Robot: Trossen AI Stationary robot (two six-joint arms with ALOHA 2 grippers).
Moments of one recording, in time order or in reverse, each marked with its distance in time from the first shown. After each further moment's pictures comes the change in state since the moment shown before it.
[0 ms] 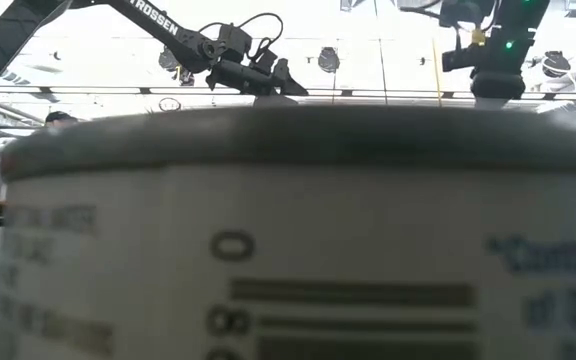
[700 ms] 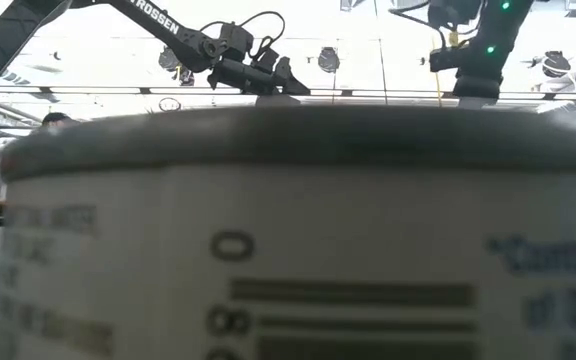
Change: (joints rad) left arm -0.013 0.000 0.000 0.003 0.000 0.000; right arm -0.100 0.045 0.030 0.130 0.078 -0.136
